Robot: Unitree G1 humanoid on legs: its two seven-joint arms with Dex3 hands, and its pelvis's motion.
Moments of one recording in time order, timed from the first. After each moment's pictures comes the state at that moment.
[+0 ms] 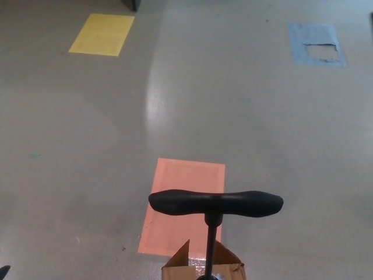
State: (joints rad) left_arm -0.32 0.62 -0.02 1.19 0.18 -0.17 -0.13; right_arm -0.76 -0.63 0.01 -0.74 -0.06 0.15 0.07
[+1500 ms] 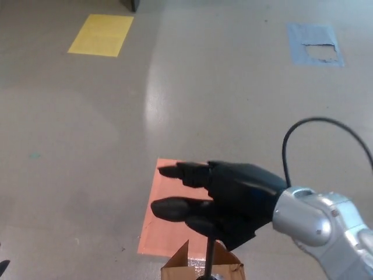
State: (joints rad) left_arm -0.32 0.63 0.00 1.20 0.18 -0.23 -0.15; right_arm -0.50 -0.51 0.74 -0.24 -0.34 0.39 0.37
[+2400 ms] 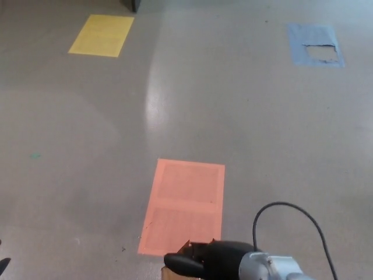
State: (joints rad) left_arm -0.32 0.63 0.00 1.19 0.17 -0.23 -0.15; right_arm -0.48 -0.20 0.89 0.58 -0.44 0.30 0.22
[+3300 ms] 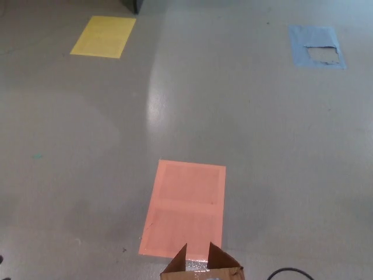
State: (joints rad) left_arm -0.21 0.63 0.00 1.14 0.17 -0.30 -0.16; right_arm -0.43 0.06 0.88 1.30 -0.54 0.13 -0.10
